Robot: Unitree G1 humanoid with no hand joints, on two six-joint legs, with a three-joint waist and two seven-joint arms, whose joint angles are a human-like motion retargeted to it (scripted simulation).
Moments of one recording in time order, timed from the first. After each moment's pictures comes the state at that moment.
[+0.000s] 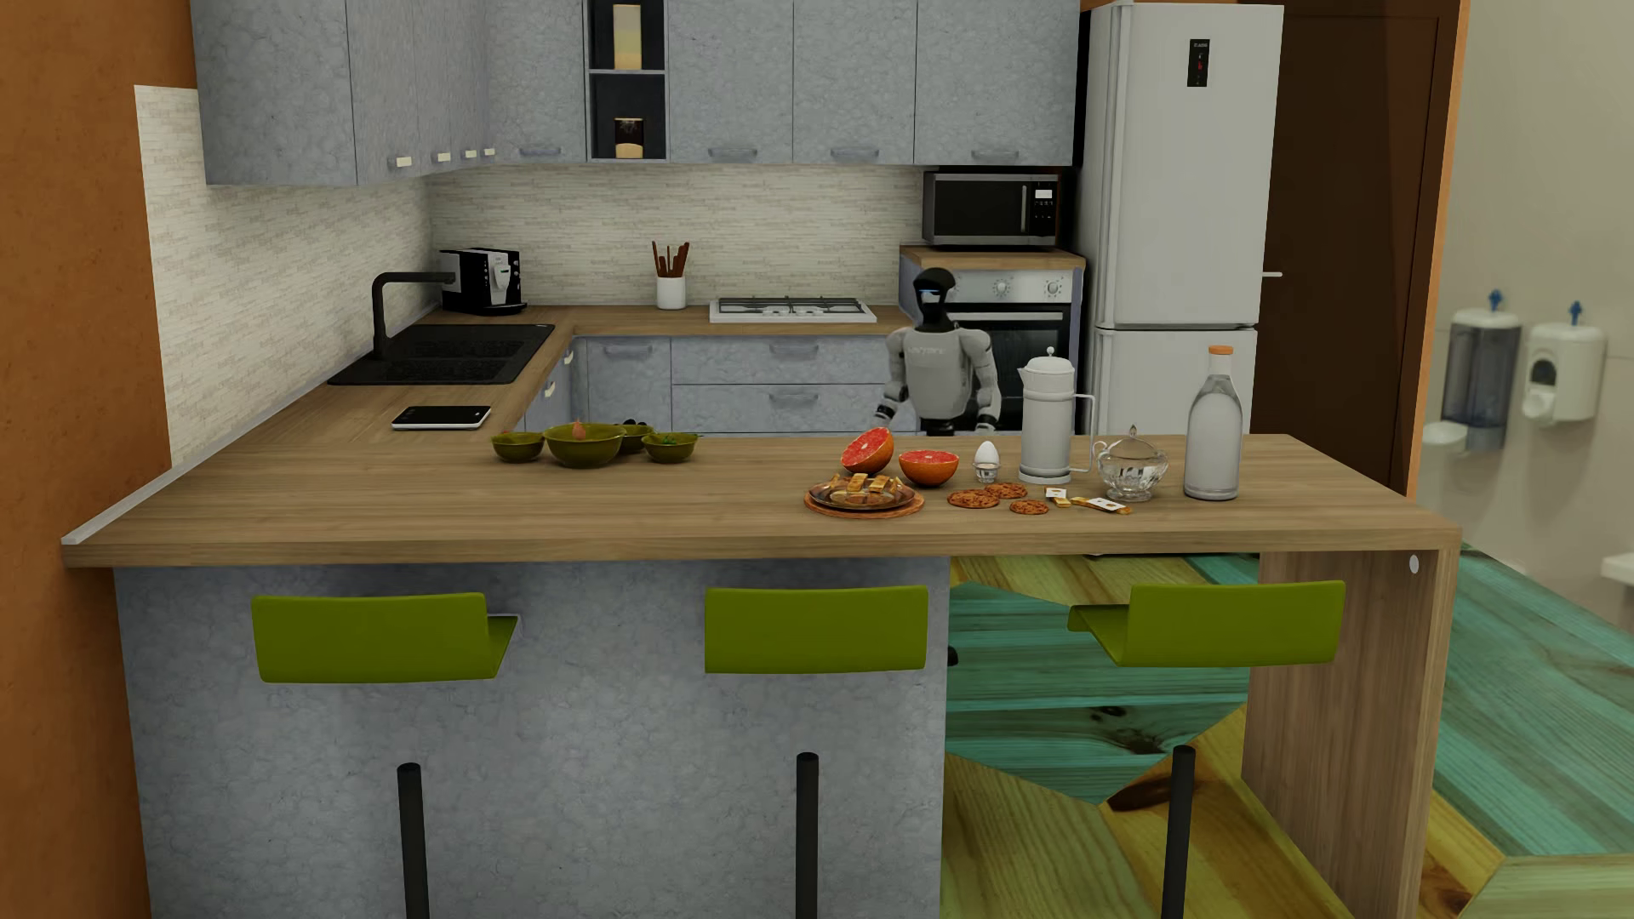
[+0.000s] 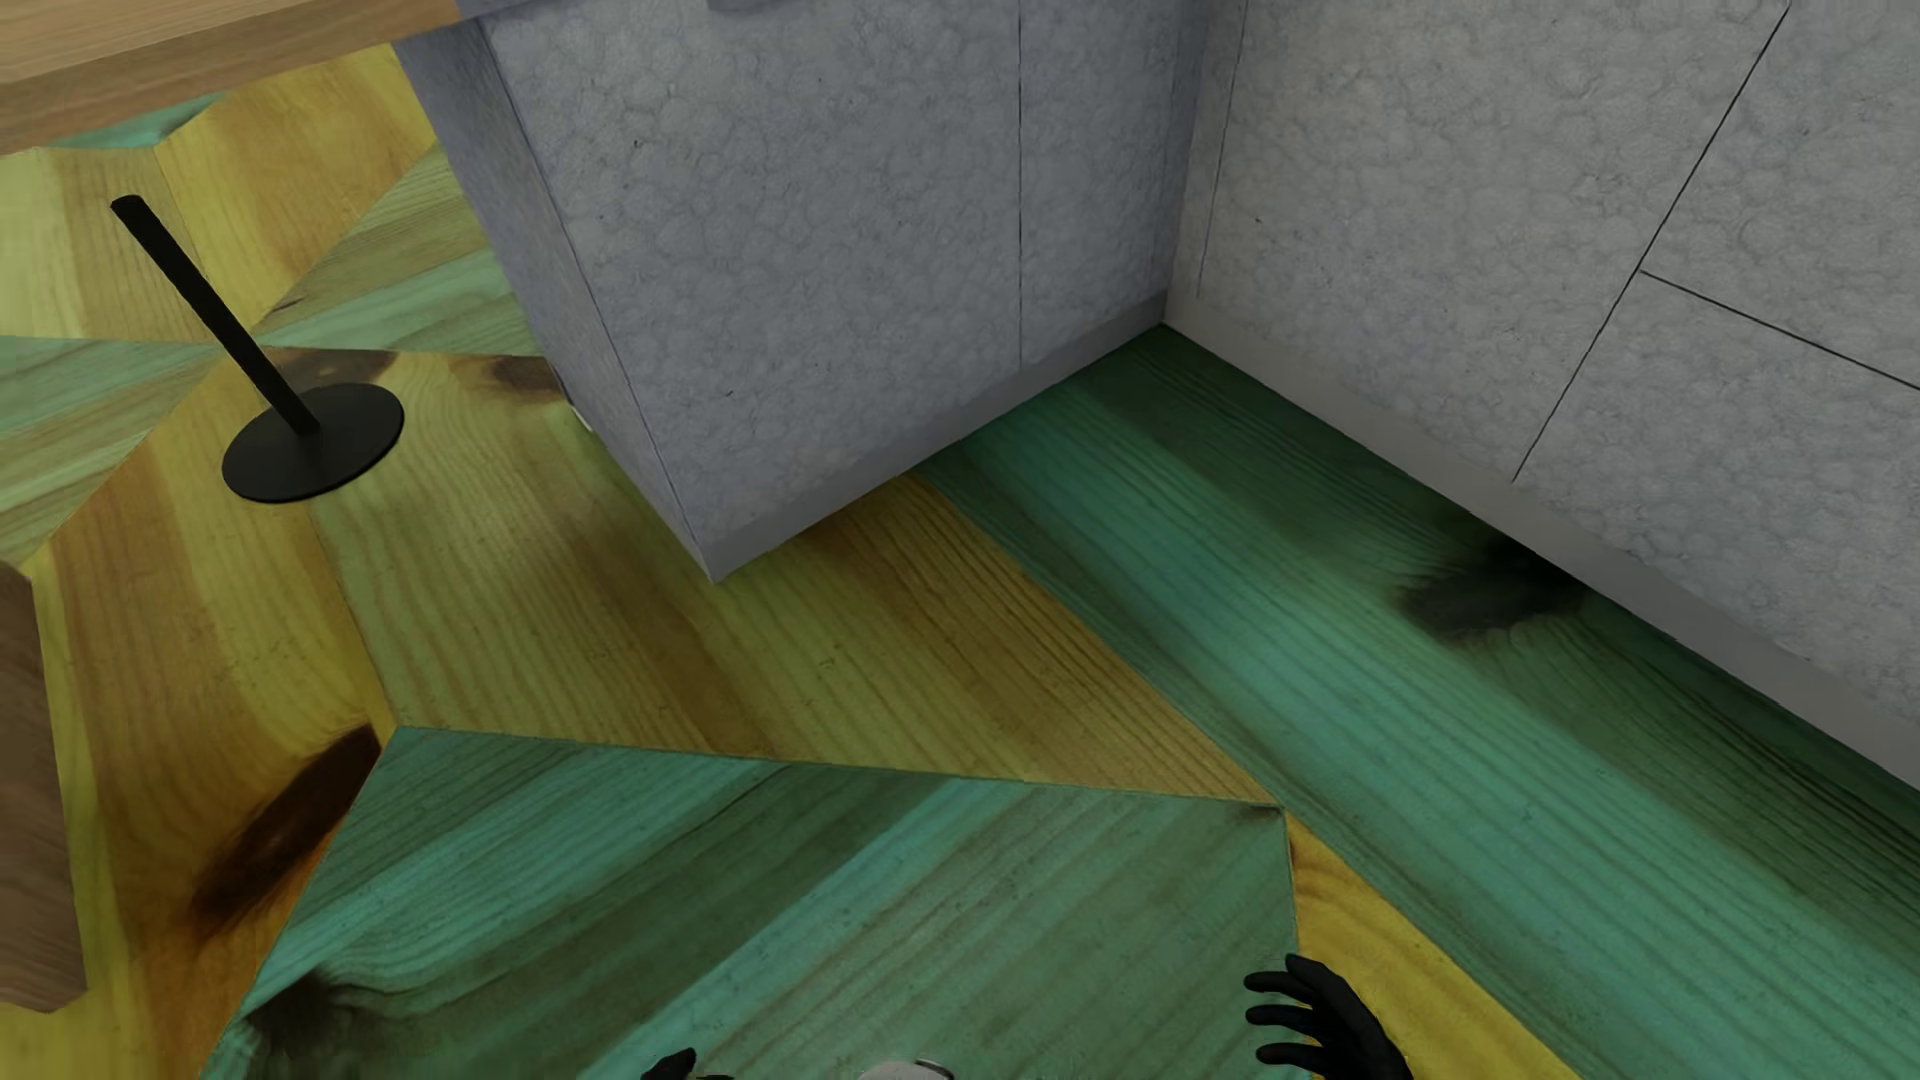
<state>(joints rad) -0.47 -0.35 0.30 -0.01 -0.17 0.02 -0.05 -0.06 0.03 0.58 0.70 0.23 0.19 -0.14 -0.36 0.12 -0.19 -0.04 0.10 -0.04 0.07 0.66 0.57 -0.05 -0.01 0.13 0.03 -0.03 0.06</state>
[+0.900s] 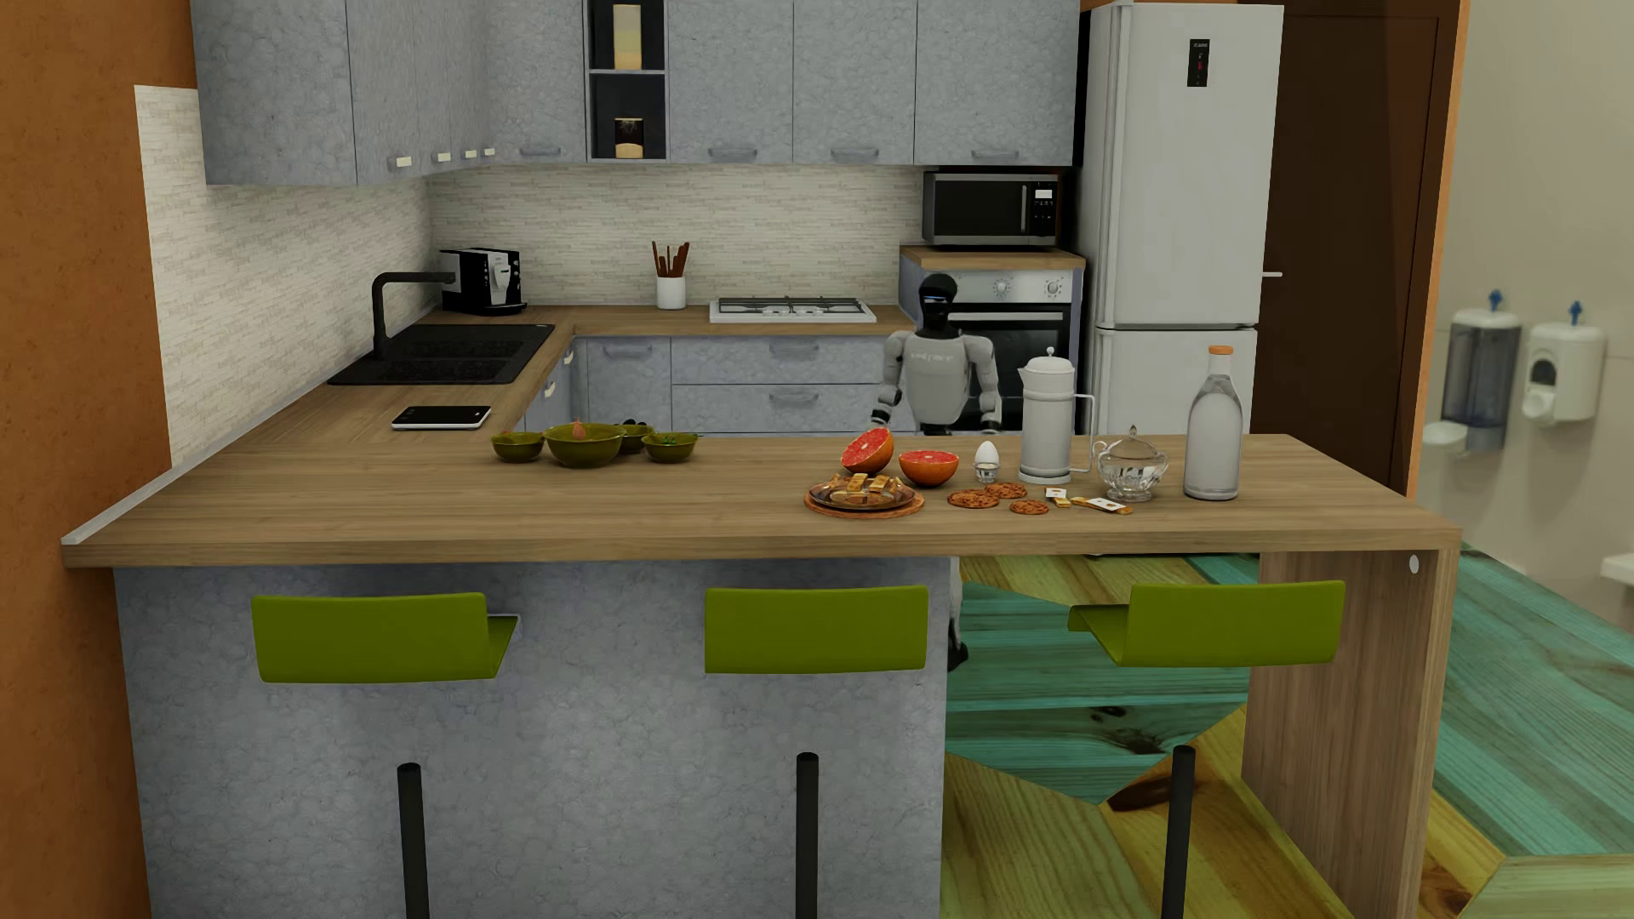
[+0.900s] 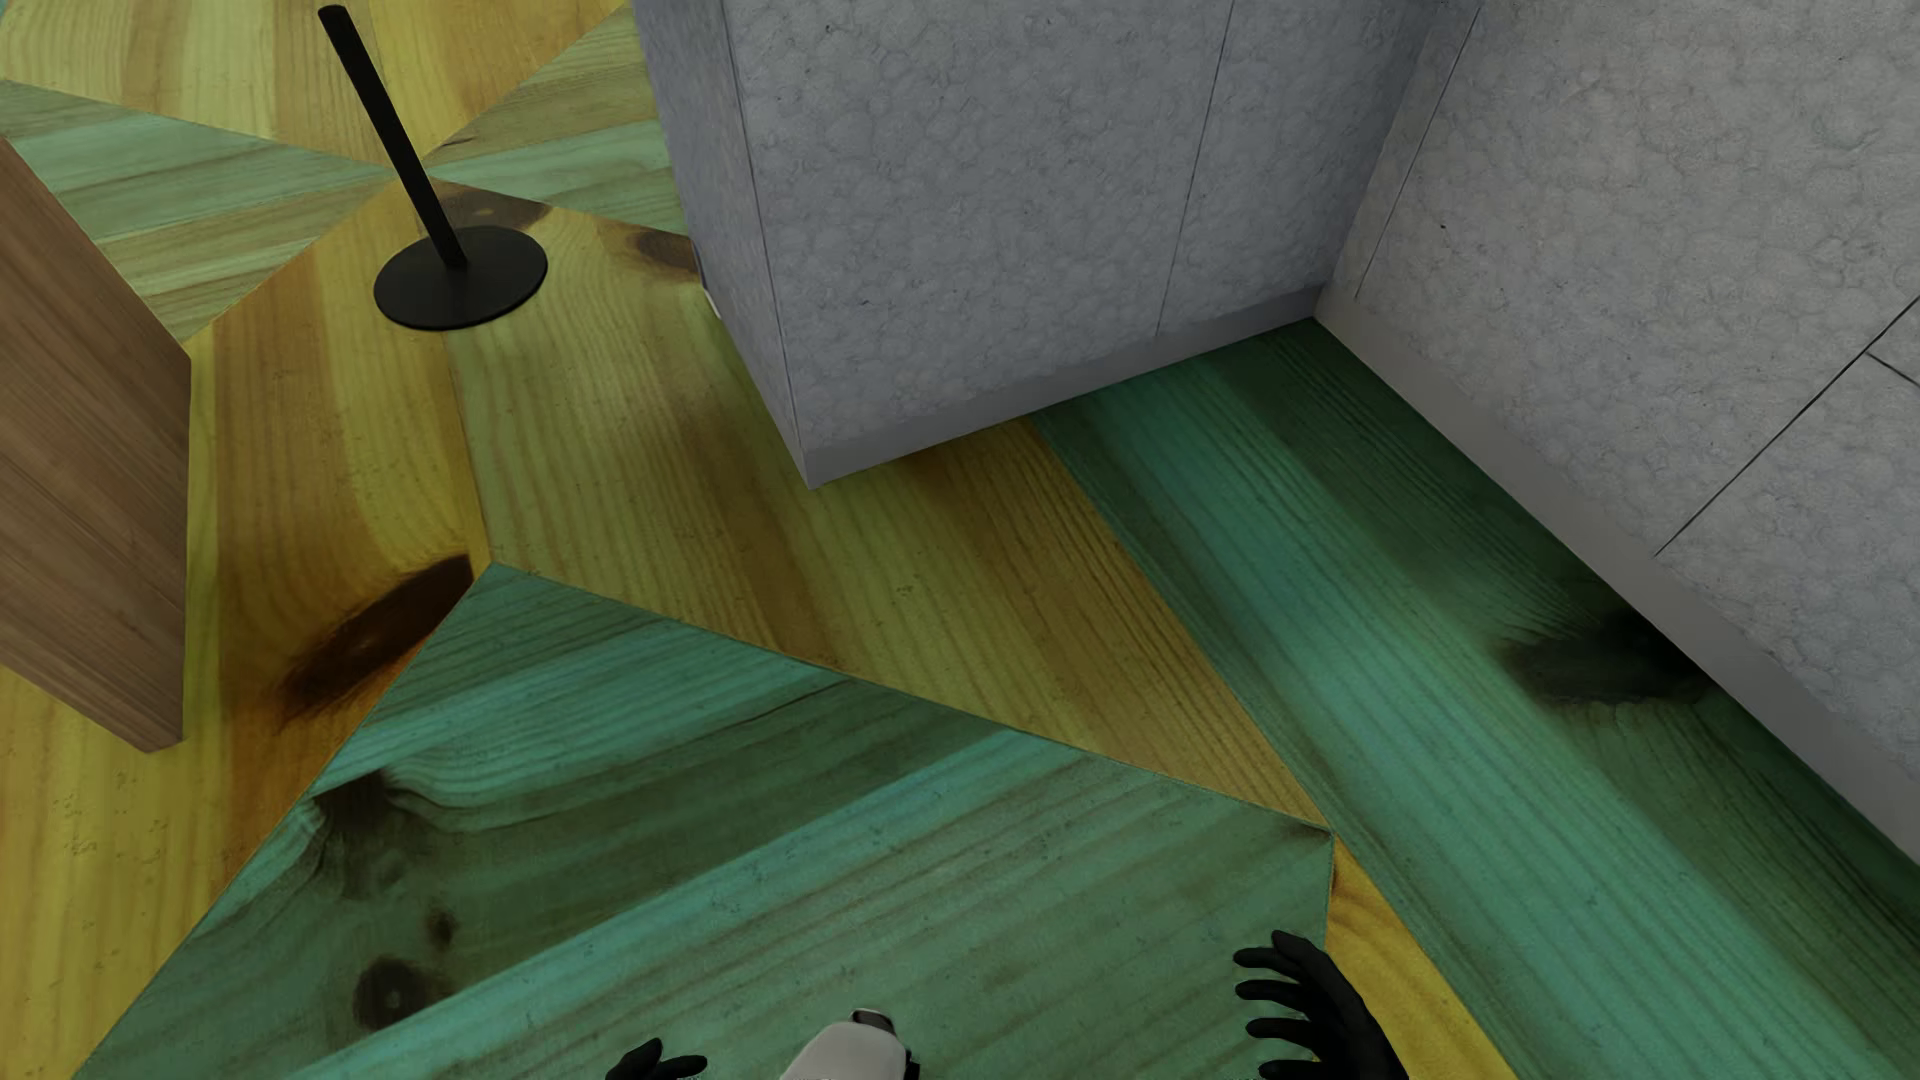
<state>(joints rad) -0.59 -0.46 0.16 -0.02 -0.12 -0.04 -0.06 0.05 0.04 0.74 0.92 0.26 0.14 -0.21 -0.42 0.14 -0.16 -0.04 0.08 -0.04 0.07 0.67 0.60 -0.13 -0.04 -0.02 0.03 0.00 0.01</state>
